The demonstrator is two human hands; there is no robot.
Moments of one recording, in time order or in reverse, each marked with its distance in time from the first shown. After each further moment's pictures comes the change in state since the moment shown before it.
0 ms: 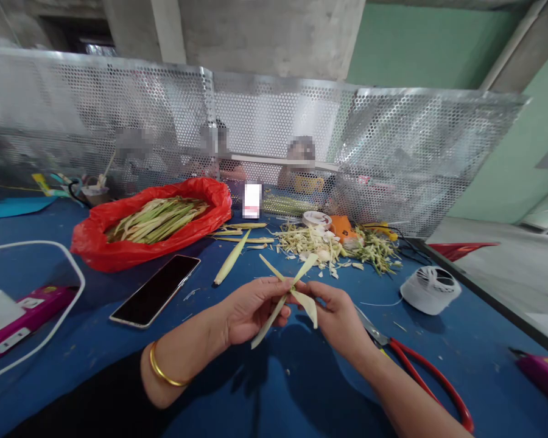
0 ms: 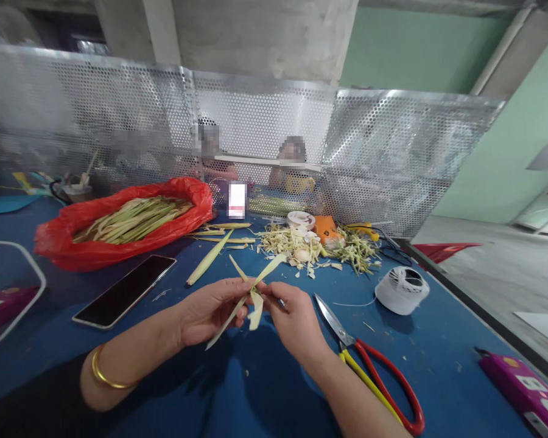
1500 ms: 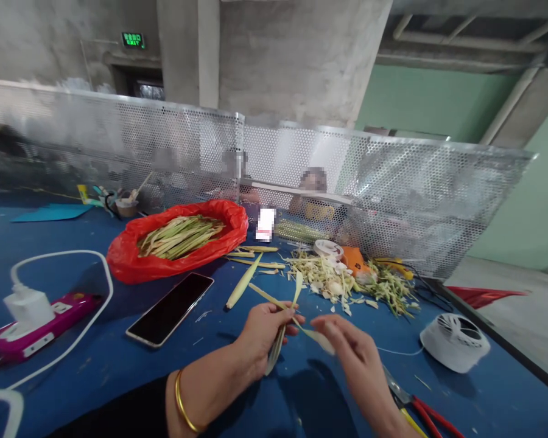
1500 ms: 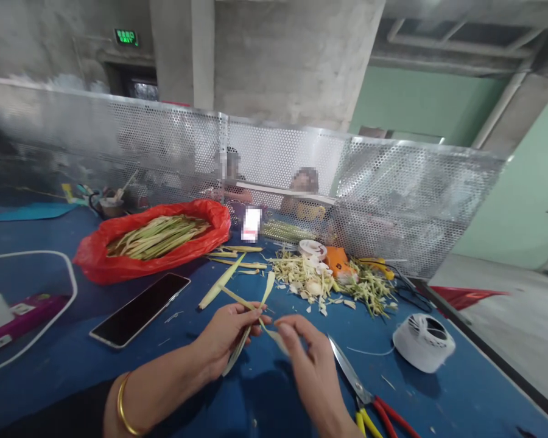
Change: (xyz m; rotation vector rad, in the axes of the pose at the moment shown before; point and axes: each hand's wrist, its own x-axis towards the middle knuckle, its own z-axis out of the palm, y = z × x) left_hand 0.013 -0.016 -0.004 0.051 0.430 0.246; right_hand -0.008 -0.003 0.005 0.107 0.123 0.096
